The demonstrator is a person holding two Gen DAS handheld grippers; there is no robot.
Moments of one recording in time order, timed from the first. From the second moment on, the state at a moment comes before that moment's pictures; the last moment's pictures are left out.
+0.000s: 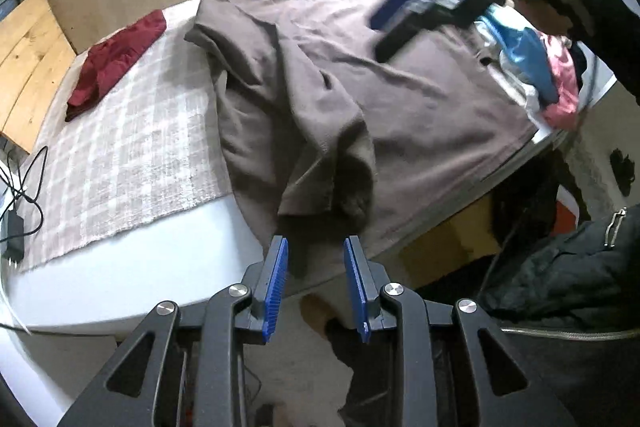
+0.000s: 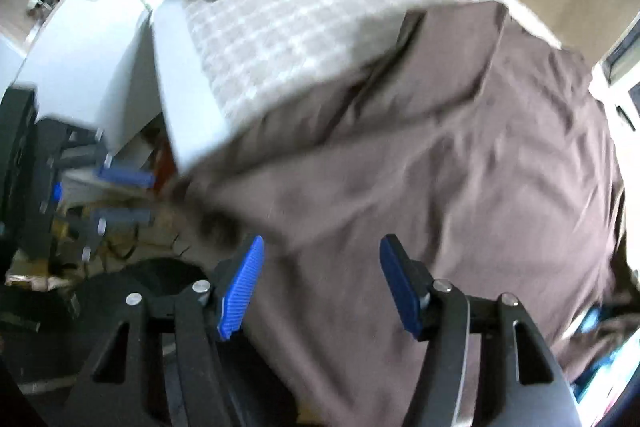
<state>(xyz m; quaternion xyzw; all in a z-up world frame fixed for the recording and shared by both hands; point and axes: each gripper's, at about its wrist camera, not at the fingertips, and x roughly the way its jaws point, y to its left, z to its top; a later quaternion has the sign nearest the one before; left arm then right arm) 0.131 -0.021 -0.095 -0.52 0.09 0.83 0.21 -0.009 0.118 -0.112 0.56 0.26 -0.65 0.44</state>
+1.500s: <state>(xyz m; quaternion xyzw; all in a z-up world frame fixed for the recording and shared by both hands) 0.084 0.051 -0.128 -0.54 0.01 0.78 0.30 -0.028 0.244 -0.137 0.65 0.12 -0.70 0.28</state>
